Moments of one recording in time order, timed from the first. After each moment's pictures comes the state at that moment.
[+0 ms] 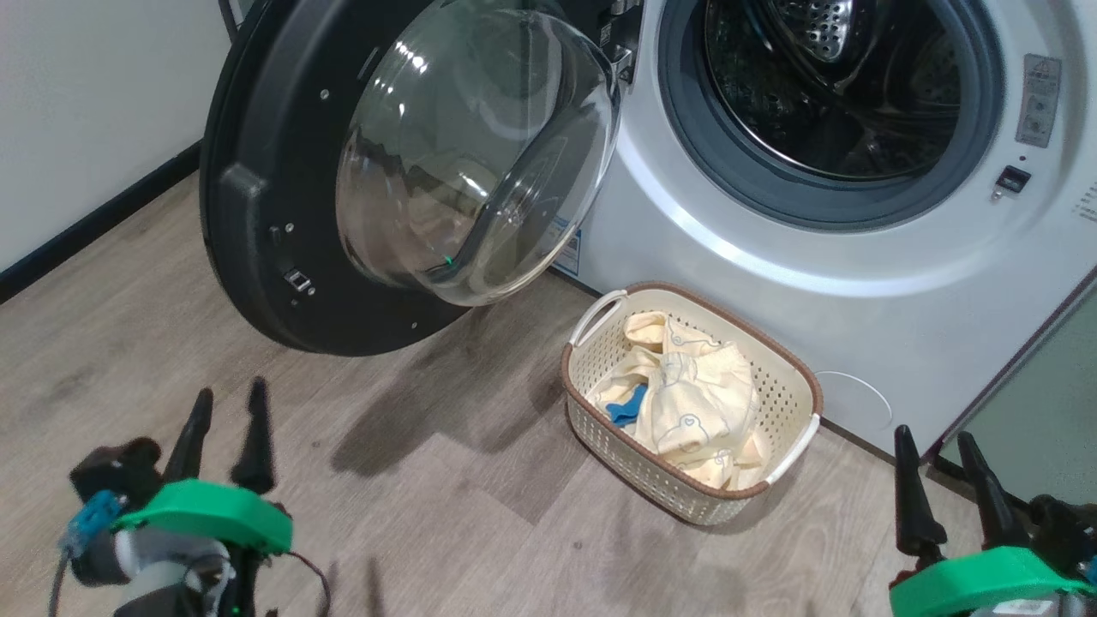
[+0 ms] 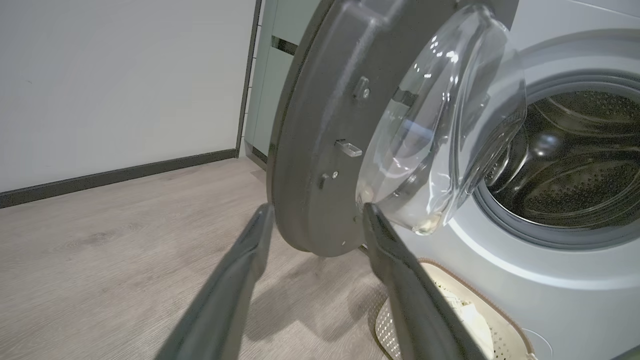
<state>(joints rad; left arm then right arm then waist) -0.10 0.08 0.22 0.37 -0.31 -0.13 -0.25 0.02 -0.06 0.07 0.23 0.32 0.13 -0.25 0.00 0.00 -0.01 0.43</state>
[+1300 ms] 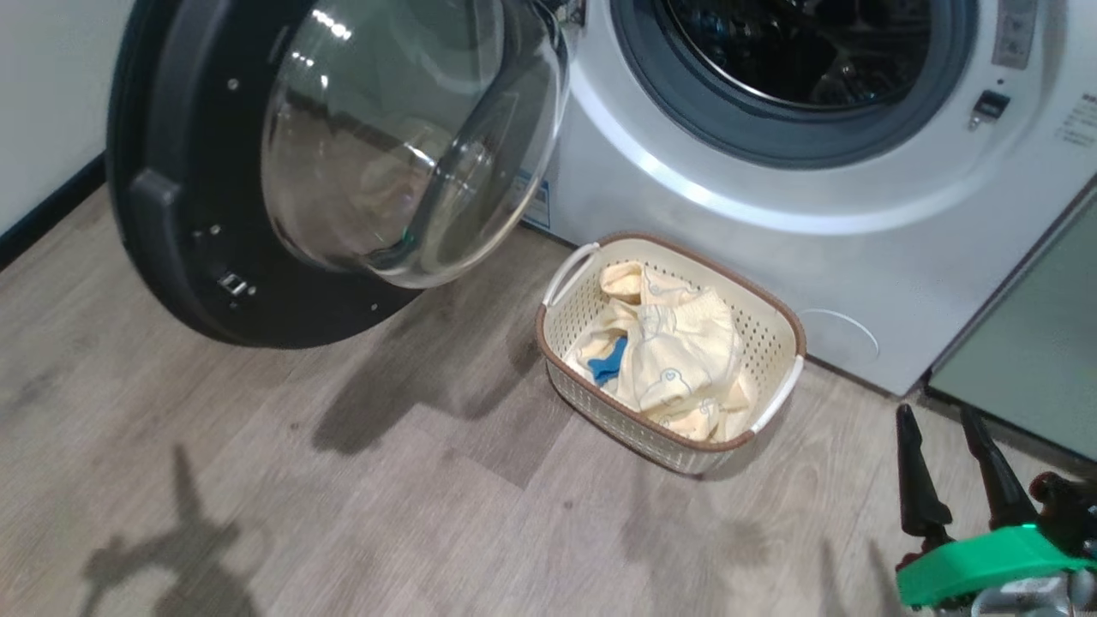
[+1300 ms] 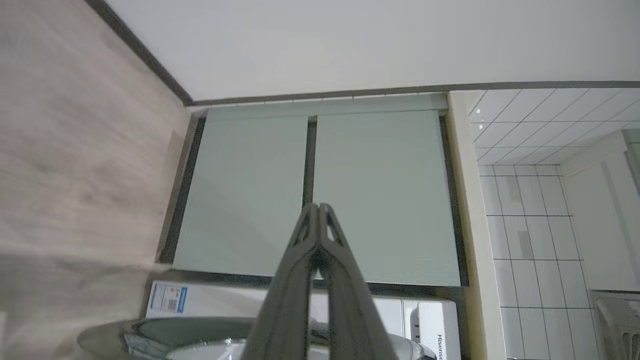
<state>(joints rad) -0.75 0.49 0.70 0.95 -1.36 -0.04 0.32 -0.02 -0.10 0.10 0.22 0.32 0.13 -0.25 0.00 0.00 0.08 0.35</state>
